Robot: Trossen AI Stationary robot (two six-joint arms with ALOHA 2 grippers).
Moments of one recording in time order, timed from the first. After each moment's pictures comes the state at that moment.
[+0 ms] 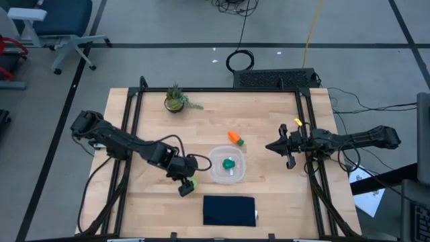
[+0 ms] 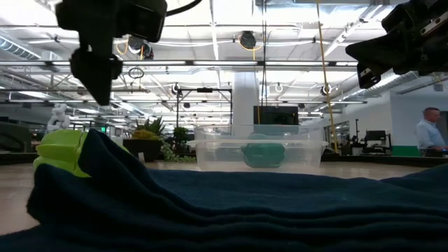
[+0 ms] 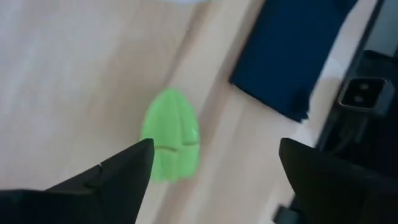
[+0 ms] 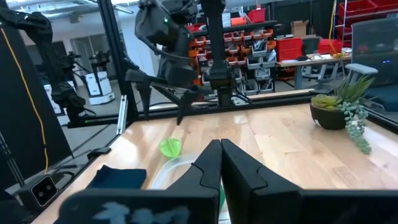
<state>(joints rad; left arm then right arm) -0.33 1.55 1.08 -0.63 0.17 -0.85 0.08 0.31 0.02 0.34 0.00 0.15</state>
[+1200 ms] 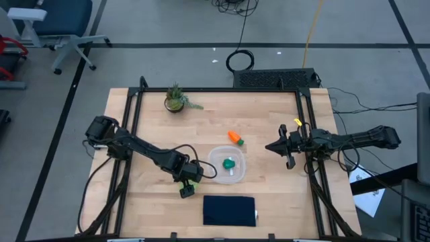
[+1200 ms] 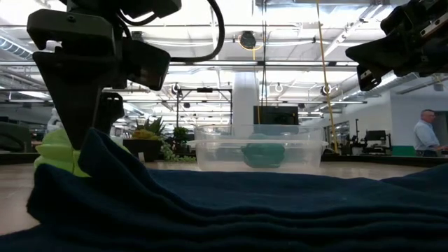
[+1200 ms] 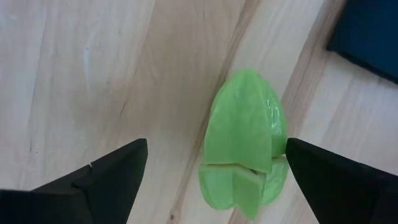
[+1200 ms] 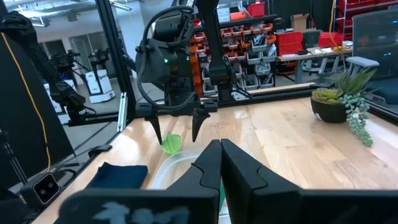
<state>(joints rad) -0.32 1.75 1.08 -0.68 0.14 -0.68 0.08 0.32 0.02 0.33 0.00 0.16</state>
